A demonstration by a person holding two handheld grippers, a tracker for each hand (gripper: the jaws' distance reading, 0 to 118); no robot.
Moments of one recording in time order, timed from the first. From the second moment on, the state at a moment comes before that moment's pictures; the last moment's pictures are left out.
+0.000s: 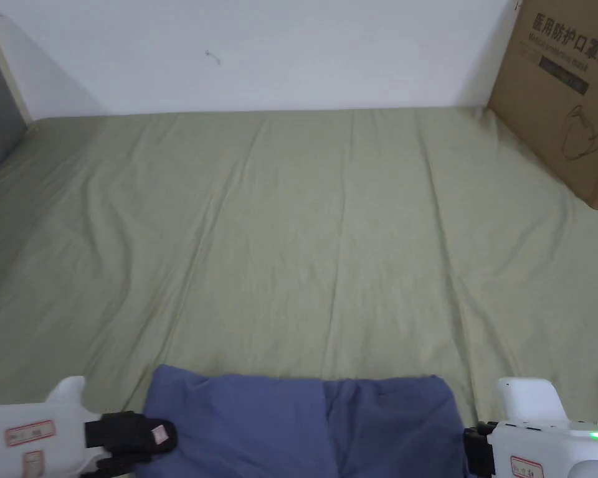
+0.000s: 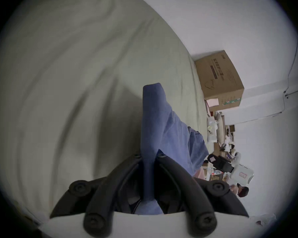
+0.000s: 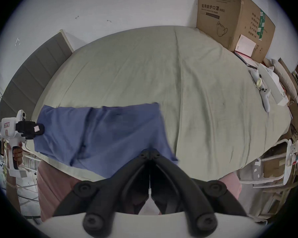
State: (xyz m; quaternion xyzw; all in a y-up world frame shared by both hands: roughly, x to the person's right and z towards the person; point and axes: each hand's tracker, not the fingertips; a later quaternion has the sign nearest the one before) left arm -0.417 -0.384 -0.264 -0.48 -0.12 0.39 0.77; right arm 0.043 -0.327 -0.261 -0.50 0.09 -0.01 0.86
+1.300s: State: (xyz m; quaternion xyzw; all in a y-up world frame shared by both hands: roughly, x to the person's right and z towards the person) left arm -0.225 -0.292 -0.331 -0.50 -0.21 0.26 0.80; right arm 0.133 -0.339 -0.244 -0.50 0.02 -0.10 0.86
